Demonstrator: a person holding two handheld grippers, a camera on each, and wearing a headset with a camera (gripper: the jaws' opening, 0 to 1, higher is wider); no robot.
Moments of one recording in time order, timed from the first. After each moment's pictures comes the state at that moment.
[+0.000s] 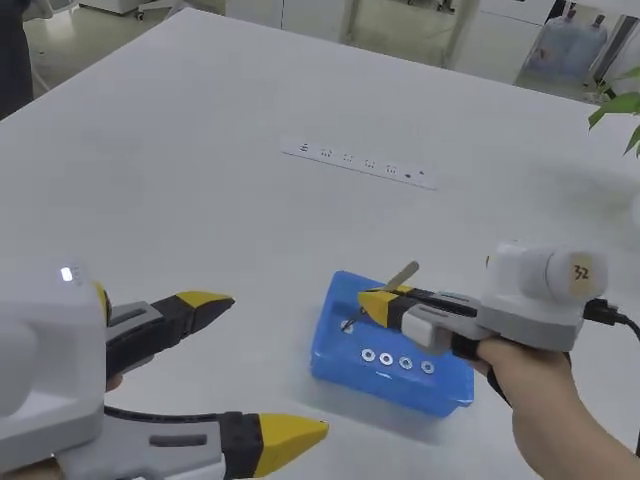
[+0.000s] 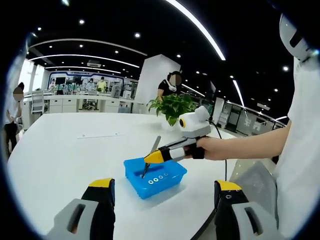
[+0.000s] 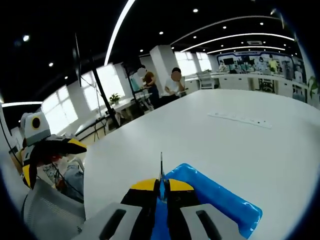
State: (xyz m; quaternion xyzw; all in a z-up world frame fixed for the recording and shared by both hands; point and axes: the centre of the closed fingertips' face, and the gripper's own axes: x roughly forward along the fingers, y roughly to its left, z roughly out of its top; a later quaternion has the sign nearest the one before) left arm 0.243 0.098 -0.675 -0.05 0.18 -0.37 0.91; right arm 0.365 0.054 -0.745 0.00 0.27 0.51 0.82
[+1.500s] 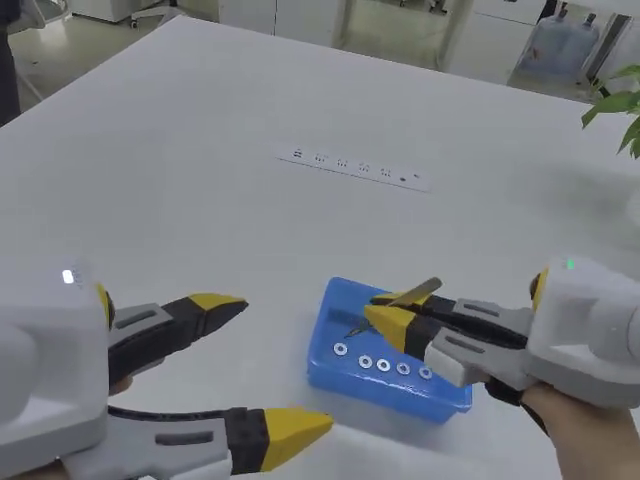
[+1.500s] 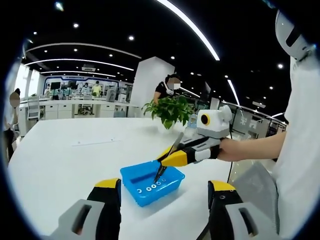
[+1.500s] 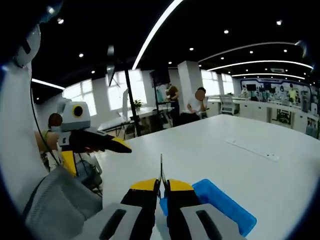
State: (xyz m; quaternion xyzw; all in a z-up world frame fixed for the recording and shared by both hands) left arm 0.252 0.088 -0.664 -0.04 0.16 -0.39 0.91; right arm 0.300 0.048 -0.685 -0.03 0.16 0.60 0.78
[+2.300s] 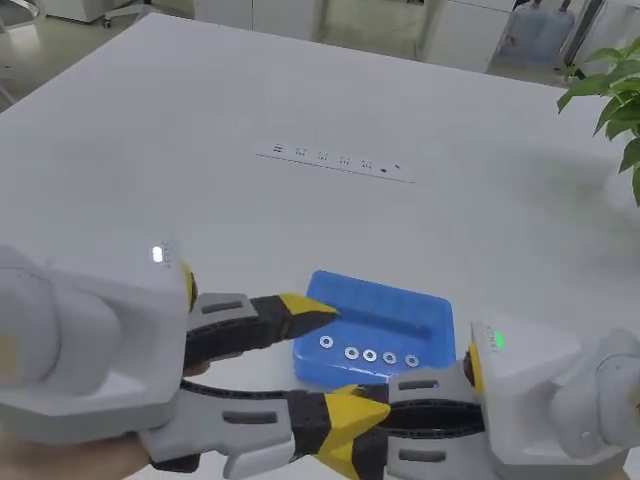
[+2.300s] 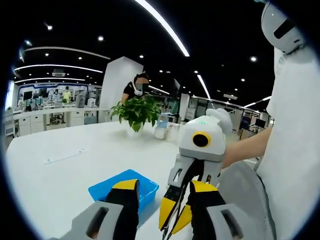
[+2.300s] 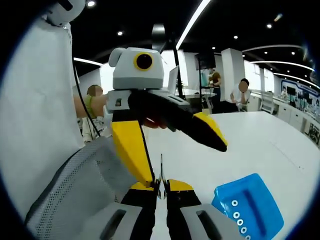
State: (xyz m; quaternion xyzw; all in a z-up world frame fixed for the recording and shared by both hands) left arm 0.243 0.022 -0.649 -0.01 0.14 -0.52 0.85; right arm 0.208 0.069 -0.707 -0.12 0.18 0.71 0.67
